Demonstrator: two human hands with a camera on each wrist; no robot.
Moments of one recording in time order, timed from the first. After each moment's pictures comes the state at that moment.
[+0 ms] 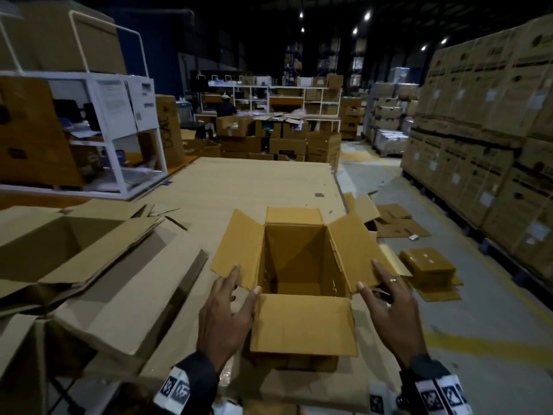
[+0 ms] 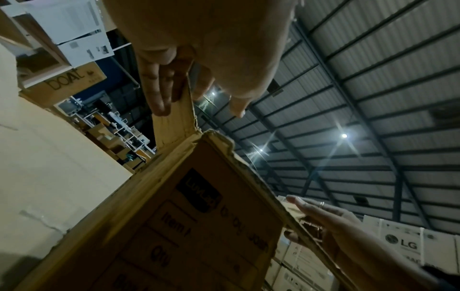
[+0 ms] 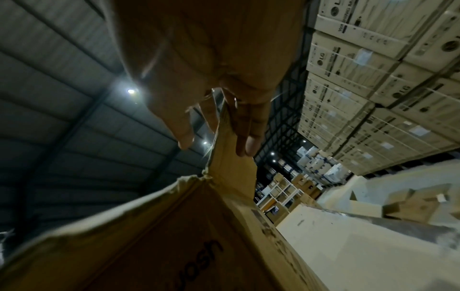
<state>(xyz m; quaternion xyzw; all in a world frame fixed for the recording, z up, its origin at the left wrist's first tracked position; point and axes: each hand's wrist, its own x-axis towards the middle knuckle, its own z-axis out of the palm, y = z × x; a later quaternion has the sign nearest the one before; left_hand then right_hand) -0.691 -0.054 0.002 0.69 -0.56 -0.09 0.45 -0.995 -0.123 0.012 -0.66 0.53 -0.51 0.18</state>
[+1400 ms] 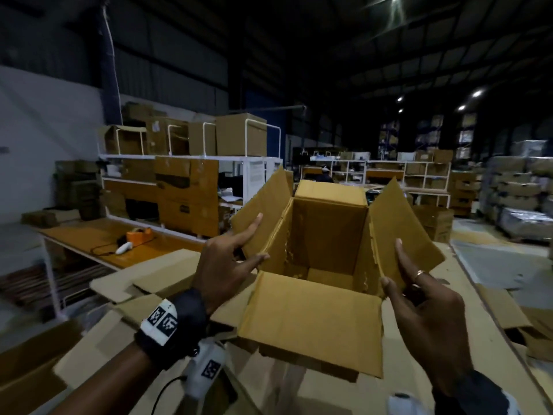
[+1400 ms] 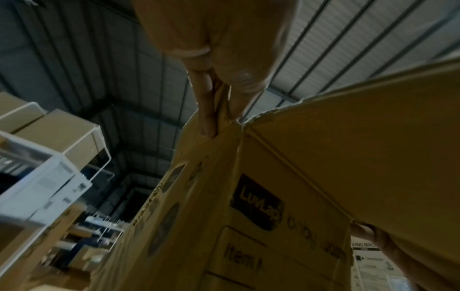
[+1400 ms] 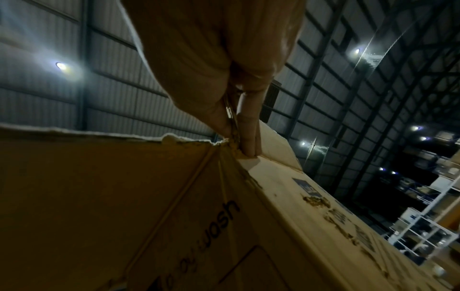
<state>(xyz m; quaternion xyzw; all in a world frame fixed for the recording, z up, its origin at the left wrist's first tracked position) -0.438 0.048 0.213 0.58 -0.62 0.24 0.47 -0.737 -0.051 0.185 -0.75 0.29 -0.59 0.11</state>
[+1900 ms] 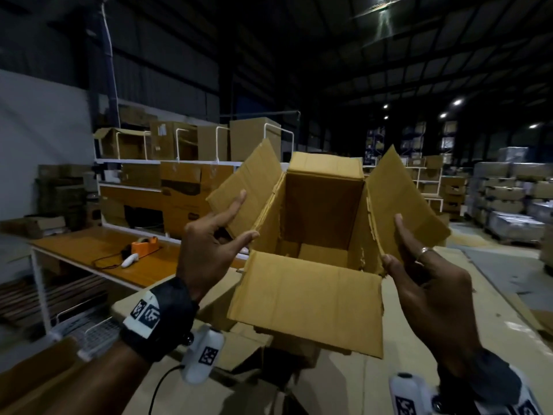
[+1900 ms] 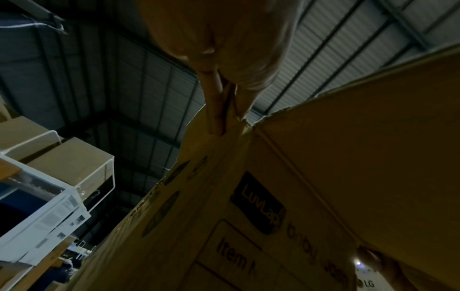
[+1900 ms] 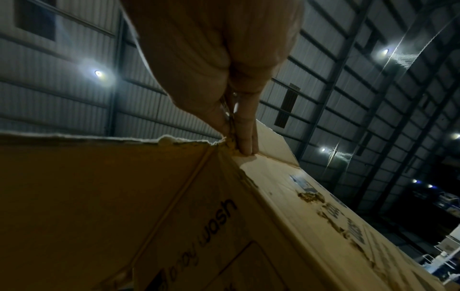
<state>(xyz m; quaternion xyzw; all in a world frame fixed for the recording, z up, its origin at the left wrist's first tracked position) -0.246 0.094 0.250 0.51 -0.61 0.28 0.55 -0.555 -0.004 0.223 -0.75 0.23 -0.61 0.09</state>
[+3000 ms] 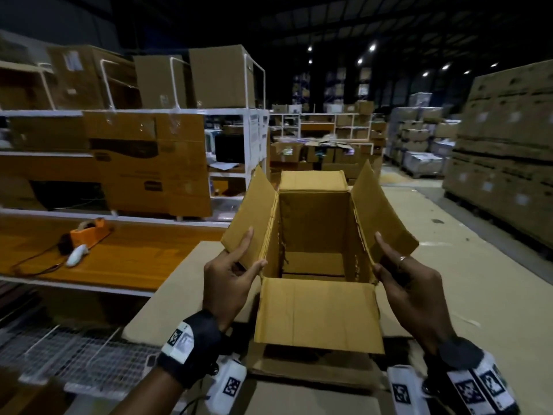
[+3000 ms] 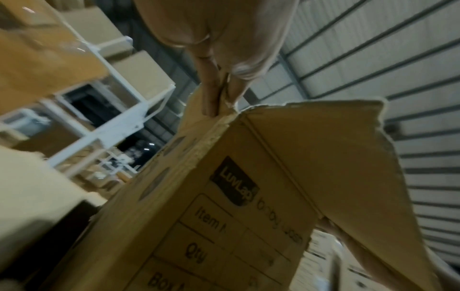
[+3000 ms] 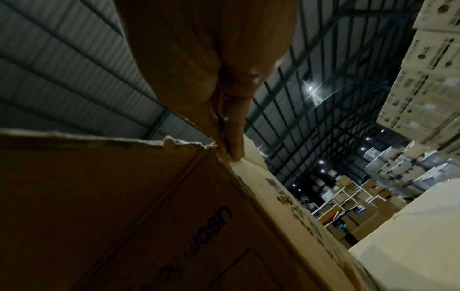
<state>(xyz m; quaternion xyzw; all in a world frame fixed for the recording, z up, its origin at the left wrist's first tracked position) 0.027 0.014 0.104 0.53 -0.63 0.06 0.56 -0.288 -0.019 0.115 -0.75 0.39 -0.54 0.05</state>
